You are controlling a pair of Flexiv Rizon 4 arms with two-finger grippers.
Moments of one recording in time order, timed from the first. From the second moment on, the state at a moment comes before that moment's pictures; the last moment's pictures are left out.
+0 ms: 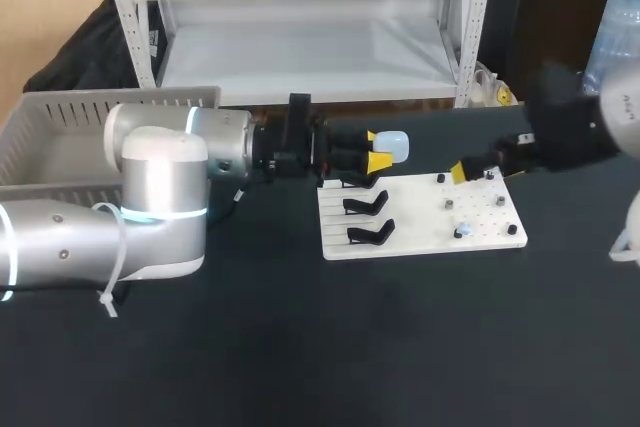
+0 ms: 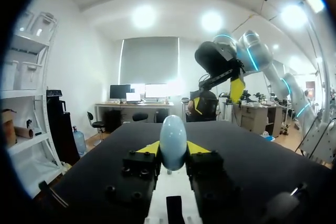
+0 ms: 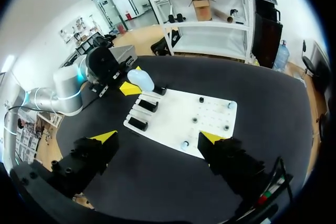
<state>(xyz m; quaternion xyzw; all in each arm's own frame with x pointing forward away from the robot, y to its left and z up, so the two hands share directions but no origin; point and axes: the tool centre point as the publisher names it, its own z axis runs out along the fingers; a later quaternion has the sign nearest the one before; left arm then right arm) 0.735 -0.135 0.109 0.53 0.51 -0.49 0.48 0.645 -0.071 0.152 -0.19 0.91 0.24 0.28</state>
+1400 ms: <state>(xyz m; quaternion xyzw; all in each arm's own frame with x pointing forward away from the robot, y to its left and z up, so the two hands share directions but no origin) 0.734 -0.135 0.110 0.52 0.51 -0.49 0.48 0.708 -0.019 0.127 -0.19 0.92 0.23 0.26</state>
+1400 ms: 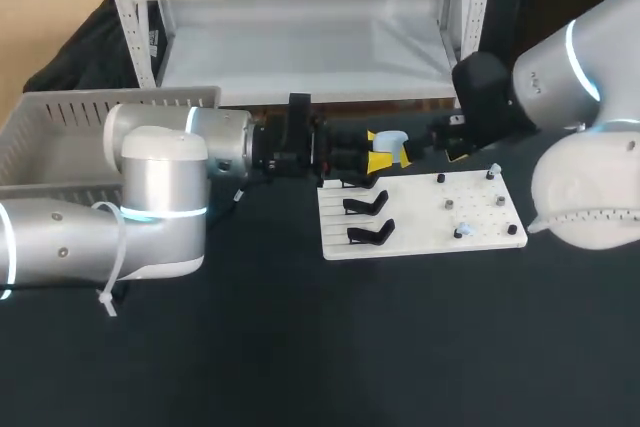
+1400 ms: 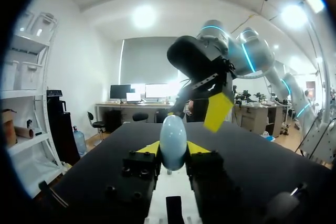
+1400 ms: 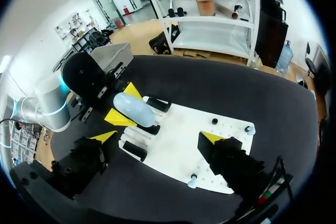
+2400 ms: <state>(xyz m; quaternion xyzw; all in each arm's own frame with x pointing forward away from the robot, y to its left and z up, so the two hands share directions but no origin) 0.735 -0.134 0.110 0.52 0.51 -0.49 0.48 0.728 -0.013 0.123 -0.19 0.92 0.22 0.25</state>
